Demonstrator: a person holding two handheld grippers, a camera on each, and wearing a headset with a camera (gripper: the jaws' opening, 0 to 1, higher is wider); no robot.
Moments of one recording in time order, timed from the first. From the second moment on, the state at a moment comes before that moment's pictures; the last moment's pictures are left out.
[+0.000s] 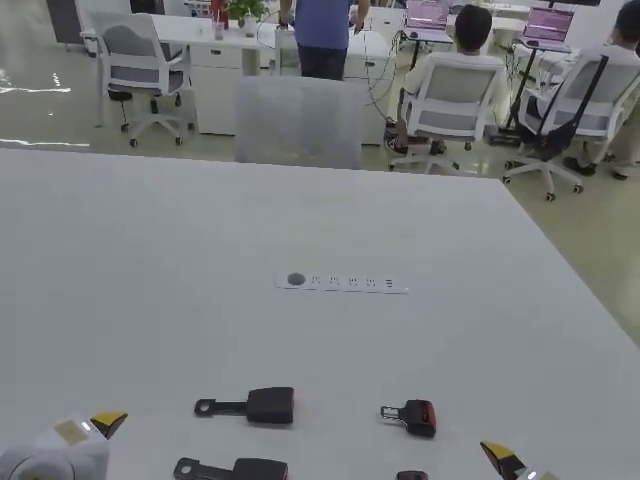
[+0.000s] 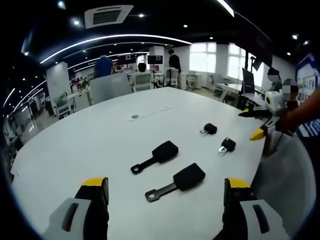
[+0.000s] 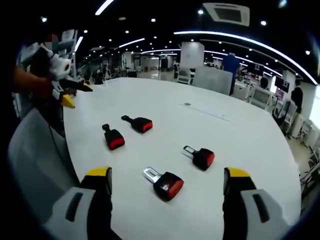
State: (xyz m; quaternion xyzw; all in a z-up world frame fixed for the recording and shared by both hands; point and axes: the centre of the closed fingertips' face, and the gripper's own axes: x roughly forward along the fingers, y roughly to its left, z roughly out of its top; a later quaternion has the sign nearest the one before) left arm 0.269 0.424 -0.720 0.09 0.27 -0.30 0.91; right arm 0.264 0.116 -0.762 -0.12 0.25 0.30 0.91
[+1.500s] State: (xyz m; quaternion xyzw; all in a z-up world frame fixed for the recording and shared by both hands) left arm 0.294 0.400 -0.777 0.13 0.32 -0.37 0.86; right arm 0.289 0.123 -0.817 -0.15 0.33 0.43 0.82
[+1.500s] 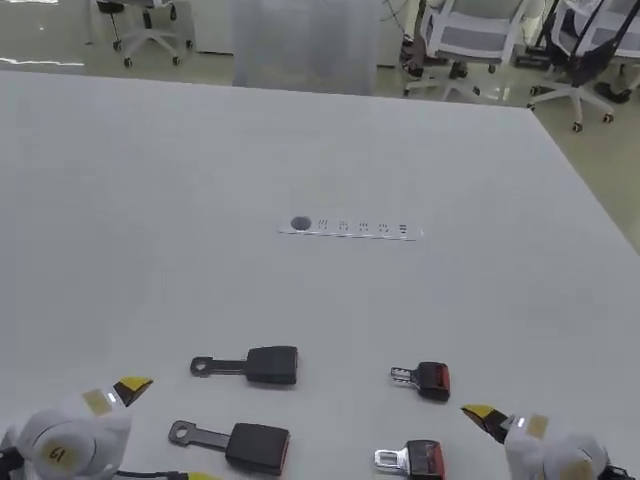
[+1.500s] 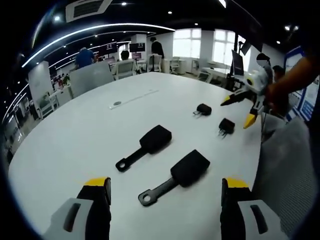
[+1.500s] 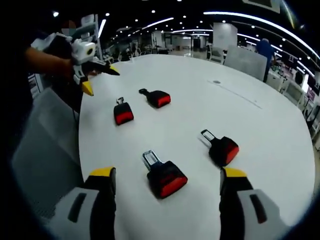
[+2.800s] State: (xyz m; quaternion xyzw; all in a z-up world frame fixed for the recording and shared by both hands) left arm 0.294 0.342 -0.851 0.22 0.36 -0.53 0.73; right arm 0.283 0.118 -0.855 -0.23 0.39 0.57 0.69
